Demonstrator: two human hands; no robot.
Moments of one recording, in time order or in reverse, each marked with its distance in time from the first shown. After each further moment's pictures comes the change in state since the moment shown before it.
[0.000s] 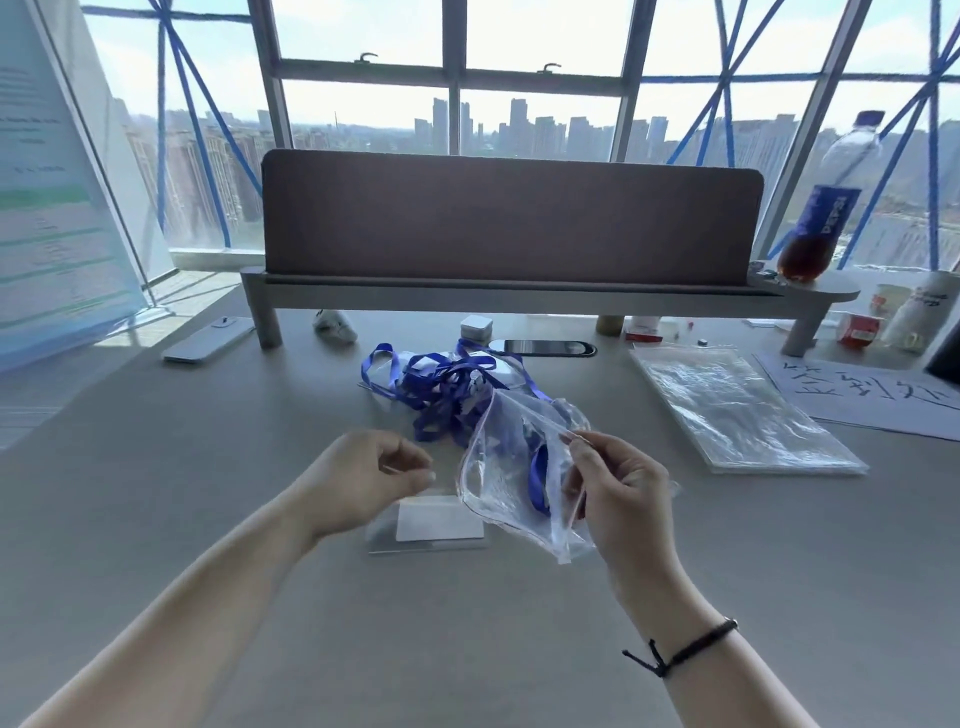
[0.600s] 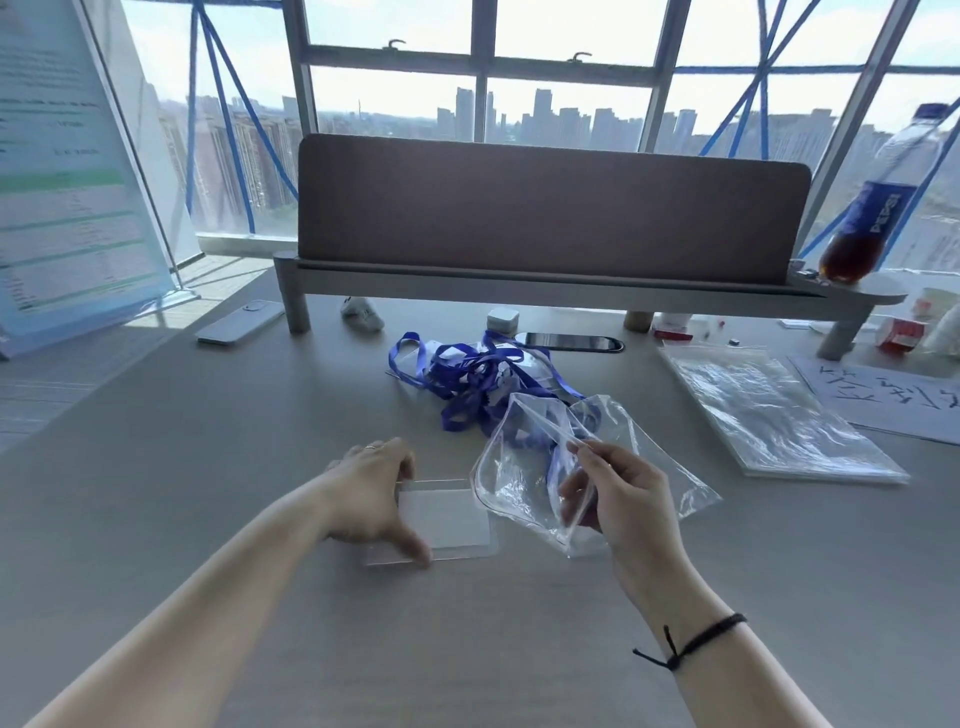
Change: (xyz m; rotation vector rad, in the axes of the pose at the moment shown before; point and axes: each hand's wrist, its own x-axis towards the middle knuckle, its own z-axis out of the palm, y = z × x) left_hand 0.004 -0.034 -0.011 0.534 -0.153 -0.089; right_hand 0.004 0.019 0.014 0.063 -0.071 0.186
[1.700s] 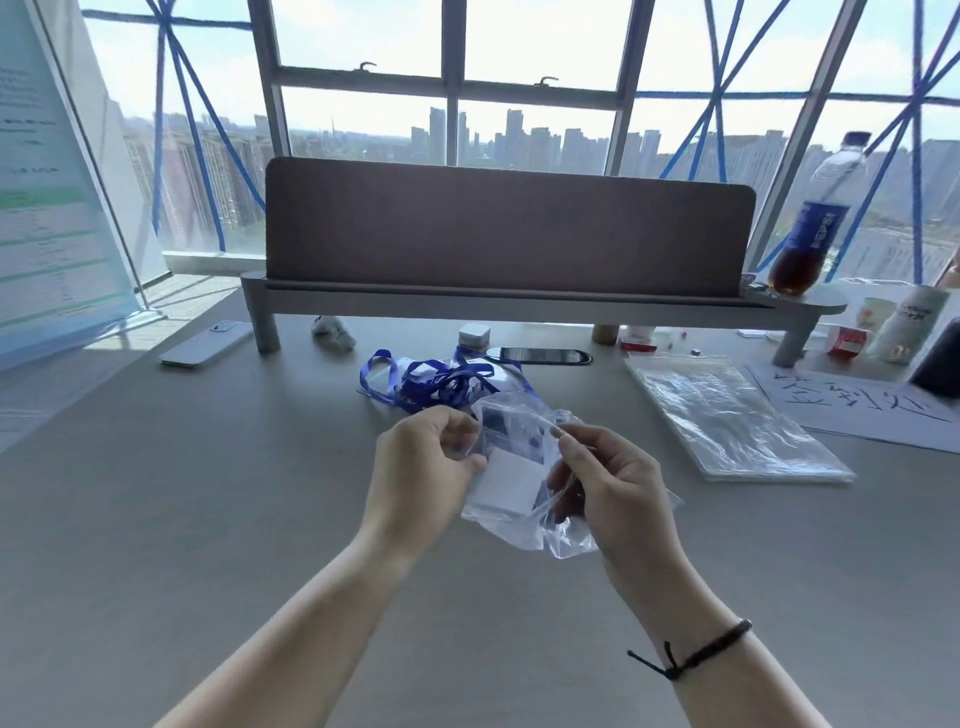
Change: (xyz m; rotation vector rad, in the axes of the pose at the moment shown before) left_hand -0.015 0.098 0.015 -0.658 0.608 0.182; right_hand -0.012 -0.035 -0.008 -0.030 -0.062 -0.171
